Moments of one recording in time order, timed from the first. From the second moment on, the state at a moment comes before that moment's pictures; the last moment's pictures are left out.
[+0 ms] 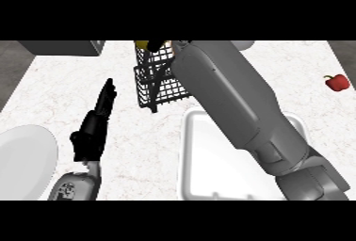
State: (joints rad) left arm -0.15 0.02 -0.09 -1.56 -0.18 0.17 0.06; right arm -1.35 0.00 0.20 -0.79 0.70 -0.22 0.94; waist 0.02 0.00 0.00
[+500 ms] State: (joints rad) left arm -0.12 0.03 -0.06 -1.57 -0.17 0.17 0.04; right arm -1.19 -0.11 0.08 -1.03 0.72 -0.35 1.00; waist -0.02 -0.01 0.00
